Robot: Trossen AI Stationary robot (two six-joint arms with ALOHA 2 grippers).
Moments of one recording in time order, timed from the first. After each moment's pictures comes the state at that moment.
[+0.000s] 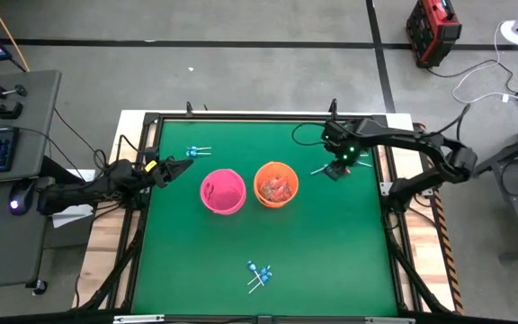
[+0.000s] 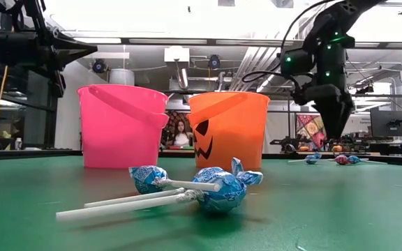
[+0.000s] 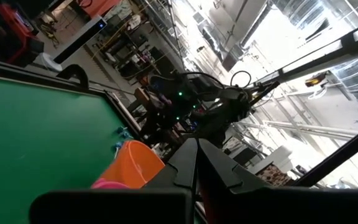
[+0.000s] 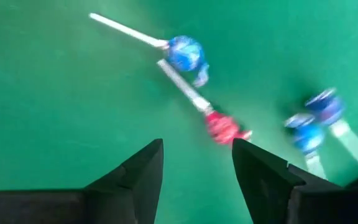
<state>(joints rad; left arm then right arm) 0.14 0.01 0.01 0.18 -0.19 -0.86 -0.58 1.42 0.90 -1.02 -0.02 0.18</state>
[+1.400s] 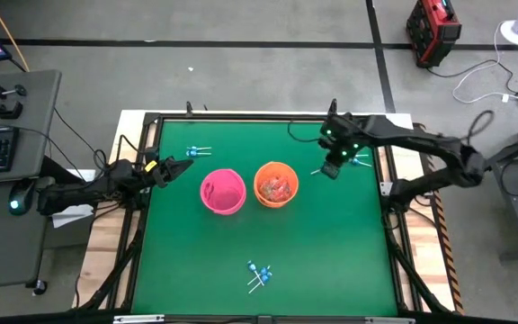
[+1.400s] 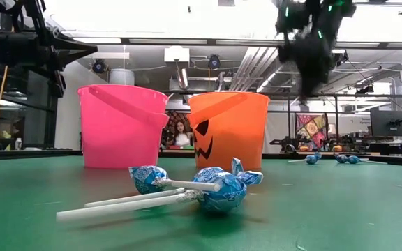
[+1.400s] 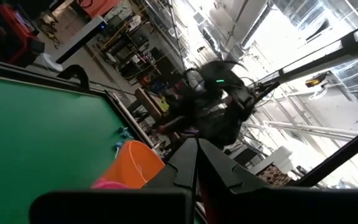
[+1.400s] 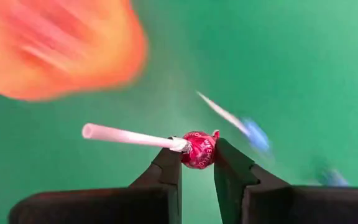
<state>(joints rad) 0.14 0.01 0.01 0.18 -0.19 -0.86 -0.44 1.31 1.07 -1.01 -0.10 0.12</state>
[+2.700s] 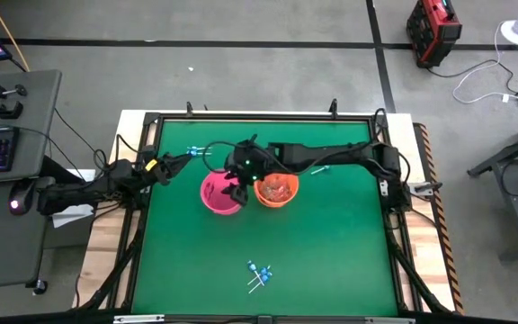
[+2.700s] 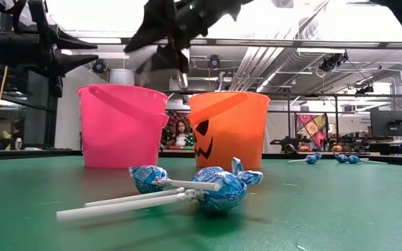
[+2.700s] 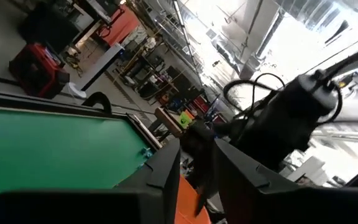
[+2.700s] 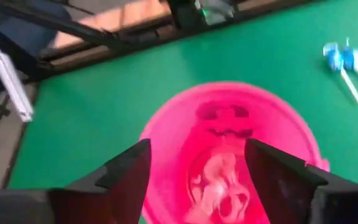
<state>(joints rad) 0.14 0.01 0.01 0.18 -0.29 -0.75 -0.07 2.06 1.79 -0.40 -0.18 0.21</state>
